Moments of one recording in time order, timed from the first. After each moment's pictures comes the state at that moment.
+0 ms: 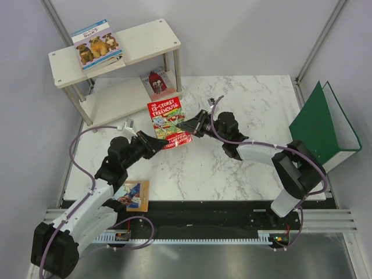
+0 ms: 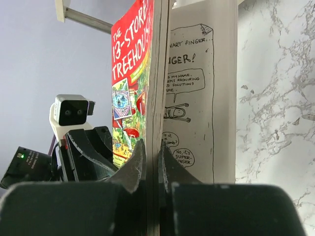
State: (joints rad) left arm -0.36 0.82 0.42 0.18 0.29 -1.04; right arm 0.64 1.66 0.86 0.74 -0.37 1.09
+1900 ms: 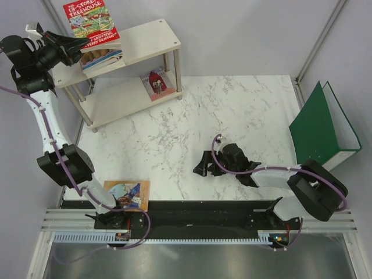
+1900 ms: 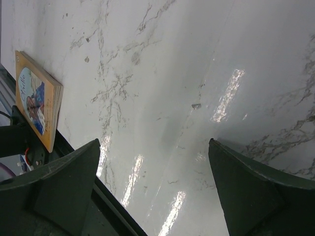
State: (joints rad) left arm 0.47 1.78 2.04 -0.13 1.10 -1.40; right arm 0.74 1.41 0.43 0.40 -0.23 0.71
